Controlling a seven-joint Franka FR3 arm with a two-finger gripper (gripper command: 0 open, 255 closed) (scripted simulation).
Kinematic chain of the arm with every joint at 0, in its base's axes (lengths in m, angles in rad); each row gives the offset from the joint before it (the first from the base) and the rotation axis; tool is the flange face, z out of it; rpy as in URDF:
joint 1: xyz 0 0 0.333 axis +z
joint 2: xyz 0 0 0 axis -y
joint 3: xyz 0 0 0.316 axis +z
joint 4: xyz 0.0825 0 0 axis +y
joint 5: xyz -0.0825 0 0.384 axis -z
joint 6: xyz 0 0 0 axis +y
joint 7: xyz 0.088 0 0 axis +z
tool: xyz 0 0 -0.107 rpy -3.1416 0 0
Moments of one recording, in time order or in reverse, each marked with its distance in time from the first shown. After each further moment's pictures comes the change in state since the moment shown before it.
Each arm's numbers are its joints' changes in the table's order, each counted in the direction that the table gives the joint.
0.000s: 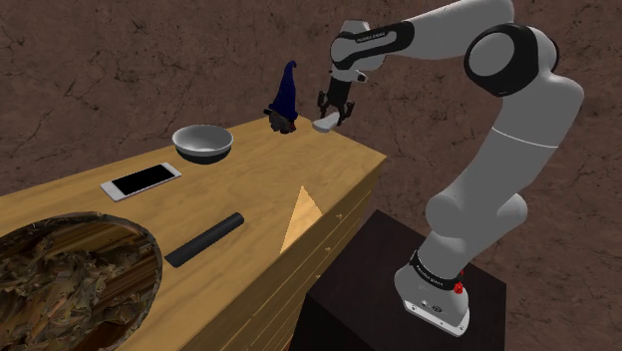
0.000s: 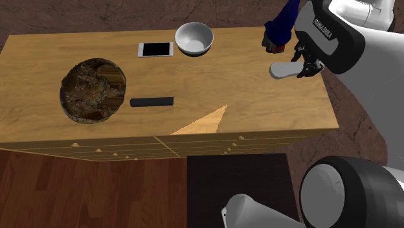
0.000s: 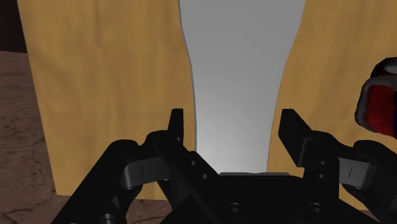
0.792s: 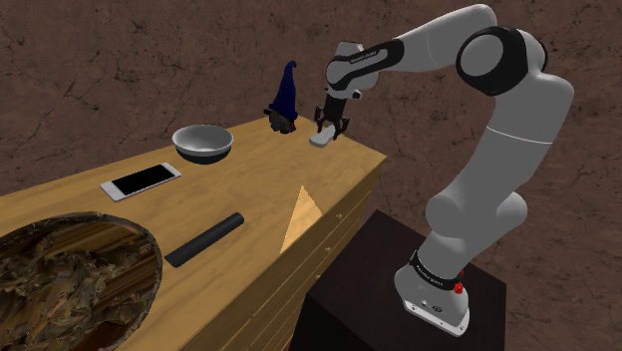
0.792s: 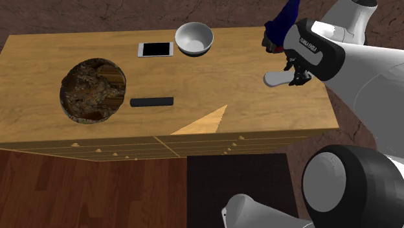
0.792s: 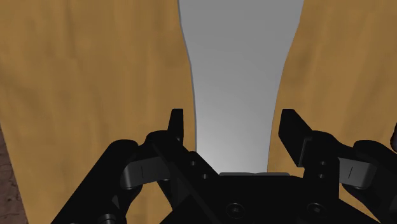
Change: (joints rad) arm 0.004 -0.055 -0.001 0.094 0.017 -0.147 -0.012
